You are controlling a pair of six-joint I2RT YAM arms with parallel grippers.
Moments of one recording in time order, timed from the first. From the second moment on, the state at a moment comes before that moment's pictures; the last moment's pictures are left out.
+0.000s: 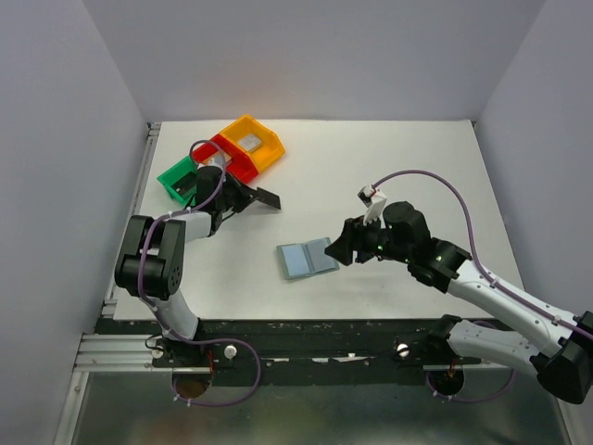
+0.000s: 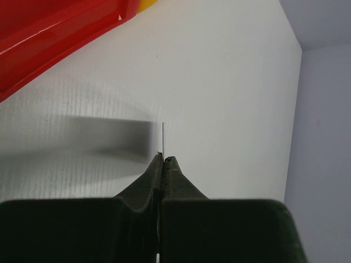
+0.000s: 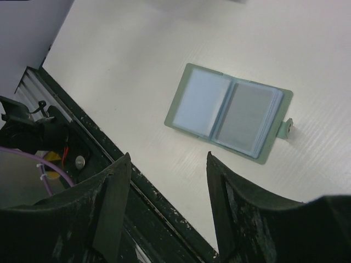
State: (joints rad) left arm -0.13 1.71 0.80 0.42 0.36 -0.90; right arm 0.78 0.99 0.77 -0.25 -0.17 0.46
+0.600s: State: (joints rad) left arm -0.15 1.75 0.86 0.30 0.35 -0.82; right arm 0.78 0.99 0.80 -0.31 -0.14 0.39
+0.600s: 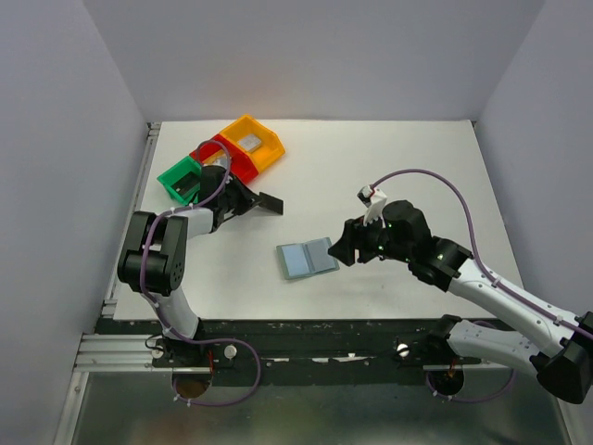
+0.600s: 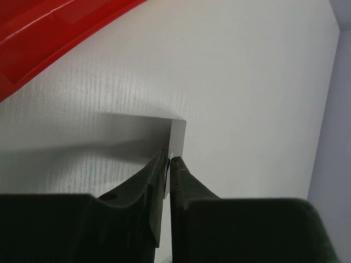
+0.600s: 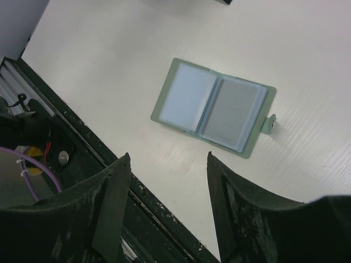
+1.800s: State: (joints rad) left arm -0.23 1.30 0.85 -0.03 -0.08 -0.65; right arm 0.77 1.13 0.83 -0.41 0.10 0.43
